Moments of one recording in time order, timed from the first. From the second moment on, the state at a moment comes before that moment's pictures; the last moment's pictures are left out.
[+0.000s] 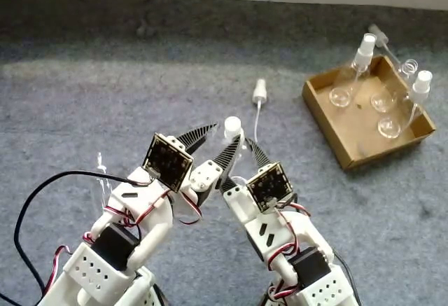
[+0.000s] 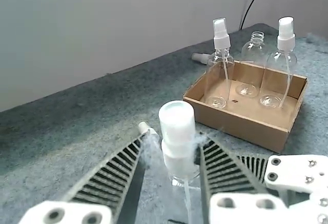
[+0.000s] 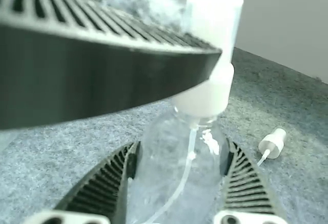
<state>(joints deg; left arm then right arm) 29.0 -78.1 71.8 26.6 2.6 -33.3 -103.6 95.7 29.3 9.4</state>
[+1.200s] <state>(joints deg) 23.7 -78.5 50.7 60.1 2.4 -32.7 -103.6 95.7 29.3 9.4</state>
